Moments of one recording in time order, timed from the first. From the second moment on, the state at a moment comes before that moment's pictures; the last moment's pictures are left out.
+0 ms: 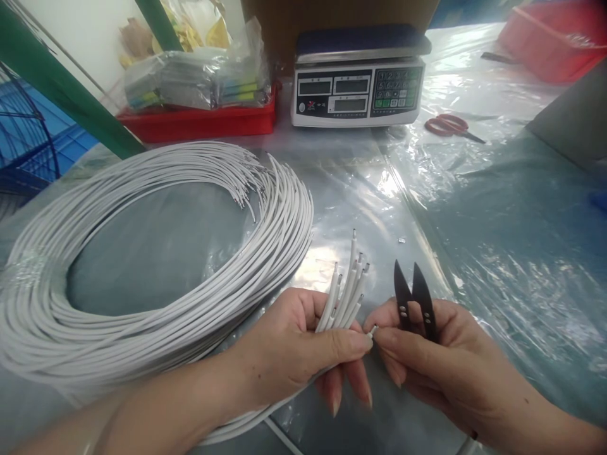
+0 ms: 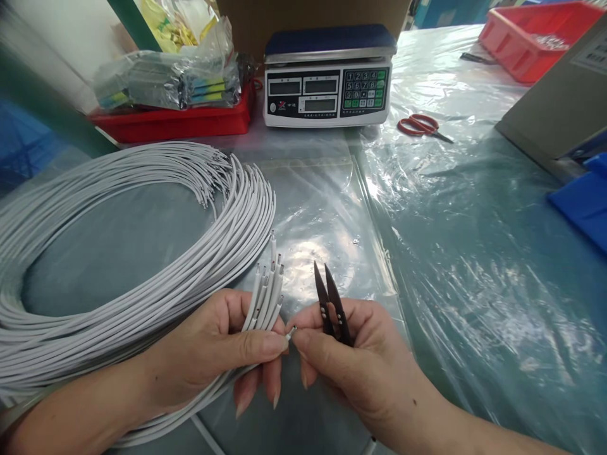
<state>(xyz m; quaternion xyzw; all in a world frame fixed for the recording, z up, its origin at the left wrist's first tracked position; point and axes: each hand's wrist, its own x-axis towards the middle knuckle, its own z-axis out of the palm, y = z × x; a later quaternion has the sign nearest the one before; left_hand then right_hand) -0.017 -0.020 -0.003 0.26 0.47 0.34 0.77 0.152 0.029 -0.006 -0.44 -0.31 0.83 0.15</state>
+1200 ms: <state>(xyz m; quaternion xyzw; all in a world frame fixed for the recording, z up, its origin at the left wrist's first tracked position) -0.016 -0.019 0.000 0.25 0.45 0.33 0.79 0.150 0.026 -0.006 -0.45 -0.35 0.81 0.14</state>
